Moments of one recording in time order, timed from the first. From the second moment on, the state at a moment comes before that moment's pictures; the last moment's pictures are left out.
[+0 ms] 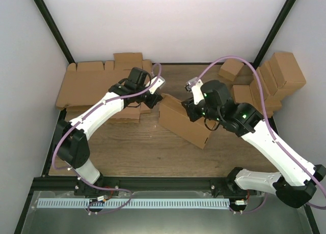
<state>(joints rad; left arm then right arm) -0.55 1.65 1.41 -0.57 0.34 0.14 0.78 1.13 1.39 -0.87 0.07 0.15</state>
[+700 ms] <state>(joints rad) -0.56 1.64 1.40 -0.57 0.34 0.14 0.78 1.11 0.98 -0.61 0.23 0.20</state>
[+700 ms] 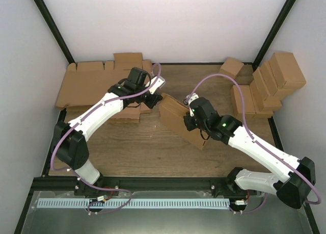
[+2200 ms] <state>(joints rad) -0.56 1.77 1.76 -1.00 0.30 0.00 0.83 1.17 0.93 -0.52 0.34 0.23</state>
